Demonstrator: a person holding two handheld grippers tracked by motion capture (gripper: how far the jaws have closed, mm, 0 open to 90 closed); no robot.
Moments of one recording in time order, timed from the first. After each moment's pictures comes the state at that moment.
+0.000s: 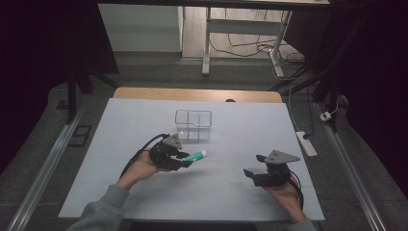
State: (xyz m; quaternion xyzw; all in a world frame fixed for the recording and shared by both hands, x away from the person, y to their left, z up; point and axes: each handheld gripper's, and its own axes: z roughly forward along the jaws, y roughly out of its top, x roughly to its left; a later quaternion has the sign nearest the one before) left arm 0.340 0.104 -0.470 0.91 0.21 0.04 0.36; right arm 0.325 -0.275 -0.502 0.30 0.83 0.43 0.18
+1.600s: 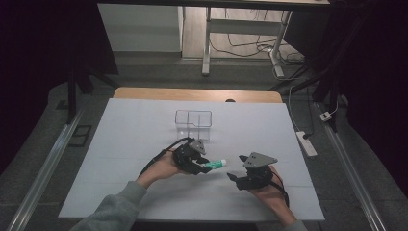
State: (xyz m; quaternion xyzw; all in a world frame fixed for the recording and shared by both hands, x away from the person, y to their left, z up) left arm 0.349 0.043 -0.479 0.93 0.15 0.00 0.33; right arm 0.314 -0.218 -0.496 0.22 0.87 0.40 0.20
